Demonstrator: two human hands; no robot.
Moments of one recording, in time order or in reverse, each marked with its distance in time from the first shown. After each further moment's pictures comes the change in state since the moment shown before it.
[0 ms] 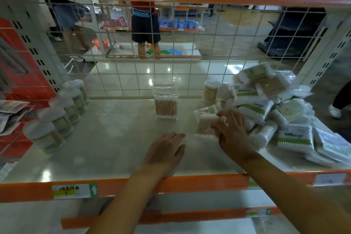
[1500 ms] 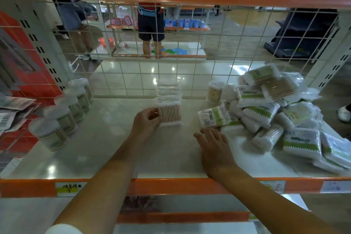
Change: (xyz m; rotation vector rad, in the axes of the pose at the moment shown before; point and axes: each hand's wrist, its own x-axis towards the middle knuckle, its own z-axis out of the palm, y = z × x) left_hand 0.056 -0.078 -0.015 -0.635 0.277 -0.394; right_hand -0.015 -0.059 0.026 -0.082 -0.264 0.113
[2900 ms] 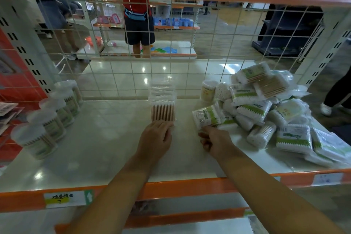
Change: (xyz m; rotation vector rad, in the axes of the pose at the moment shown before) left_hand -0.034 -0.003 0.032 0.449 0.008 0.633; right_hand 0.050 0.001 -0.026 1.361 -0.121 1.496
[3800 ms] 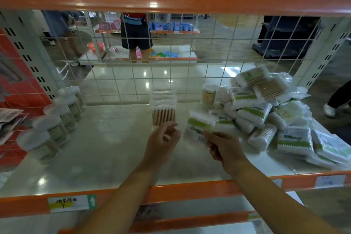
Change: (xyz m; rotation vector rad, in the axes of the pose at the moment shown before) left_hand -0.004 0.038 -0.018 -0.605 0.010 -0.432; right_hand -0.034 0.000 -0.031 -0.115 -0.225 -0.264
